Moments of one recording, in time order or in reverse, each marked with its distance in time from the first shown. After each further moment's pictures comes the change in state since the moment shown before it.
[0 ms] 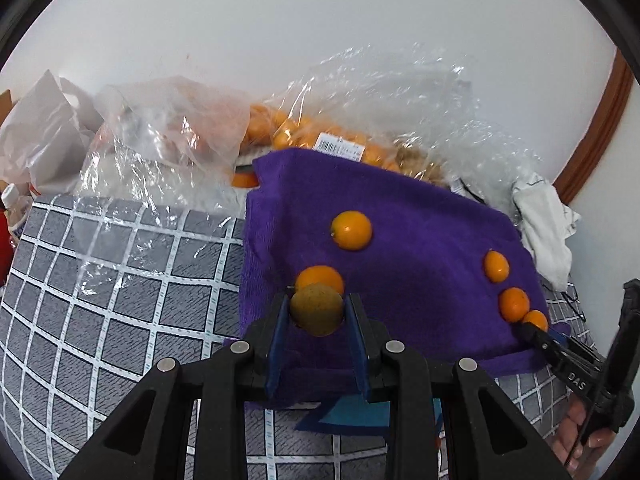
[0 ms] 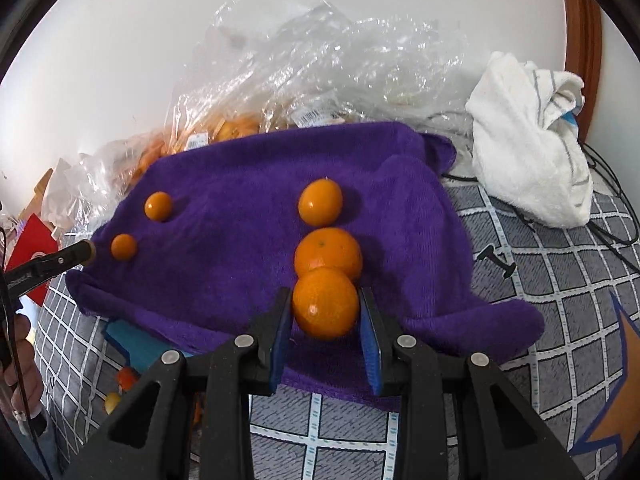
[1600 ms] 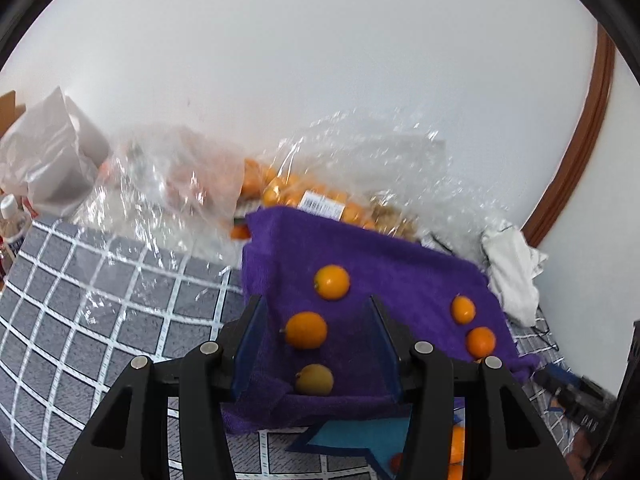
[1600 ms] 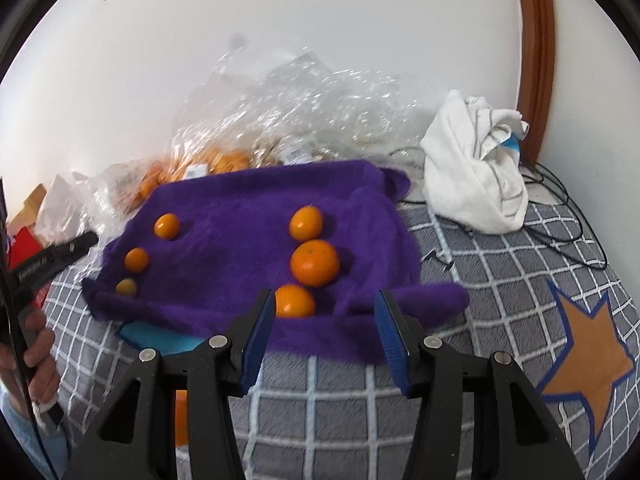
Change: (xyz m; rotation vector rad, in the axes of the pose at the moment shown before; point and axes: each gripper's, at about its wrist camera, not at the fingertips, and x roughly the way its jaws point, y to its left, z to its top) left arm -0.040 0.011 0.003 -0.020 -0.202 -0.094; right arm -0.073 0.019 -0.020 0.001 -0.092 -0.099
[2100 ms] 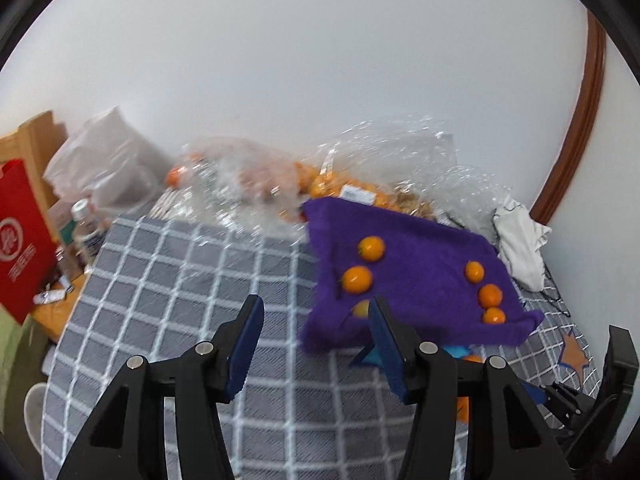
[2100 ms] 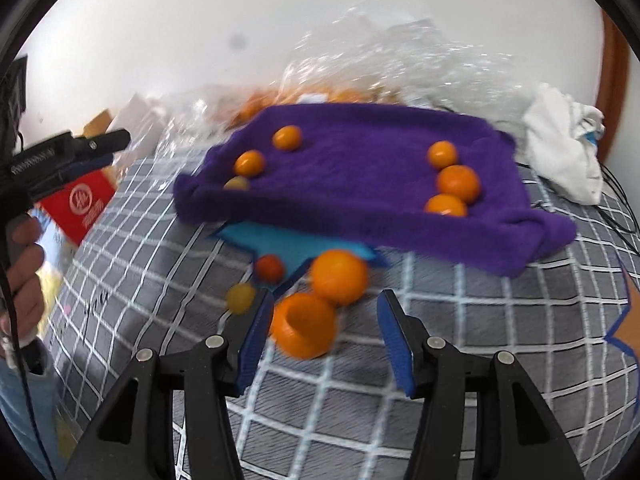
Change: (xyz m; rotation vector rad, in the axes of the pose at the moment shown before) left arm -0.092 0.032 -0.023 0.047 0.026 0.114; right arm -0.006 0.095 -0.071 -0.189 0.103 0.158
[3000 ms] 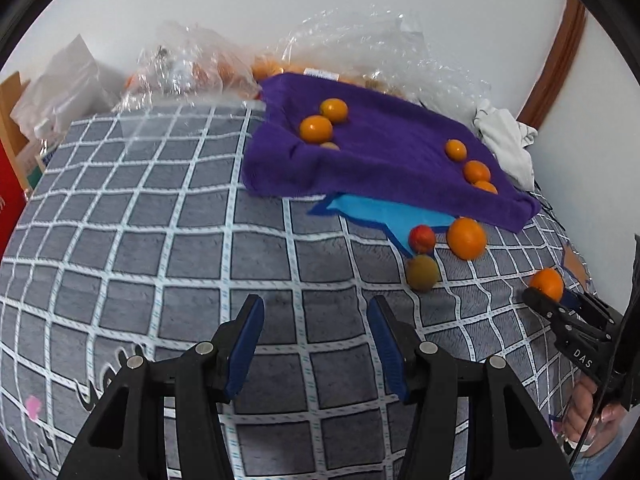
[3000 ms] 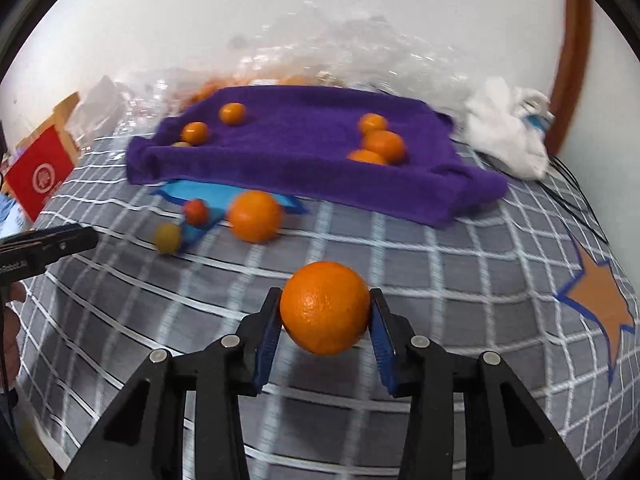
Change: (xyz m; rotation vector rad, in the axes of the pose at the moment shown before) left arm 0.035 -0.033 -0.094 0.068 0.234 -0.073; right arm -0.021 -0.059 -0.044 0.029 -0.021 -0.182
